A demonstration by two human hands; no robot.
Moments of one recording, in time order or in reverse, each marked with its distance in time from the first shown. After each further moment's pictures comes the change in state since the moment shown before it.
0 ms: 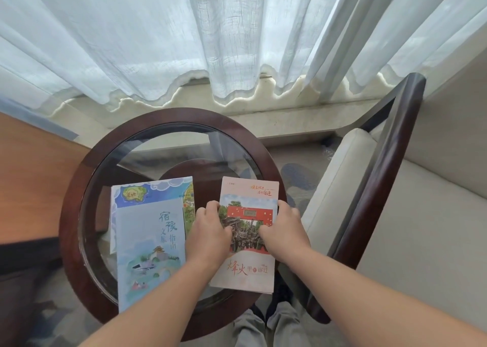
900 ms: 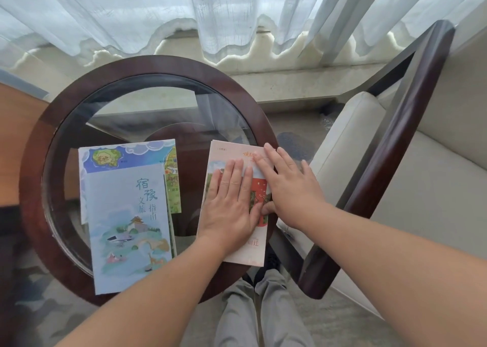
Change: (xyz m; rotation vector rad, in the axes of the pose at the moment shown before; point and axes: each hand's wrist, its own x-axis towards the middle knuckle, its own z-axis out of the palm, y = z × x) left_hand 0.001 -0.002 0.072 0.495 0.089 0.626; right_hand 0.038 0.023 -0.024 -0.881 -0.080 -0.514
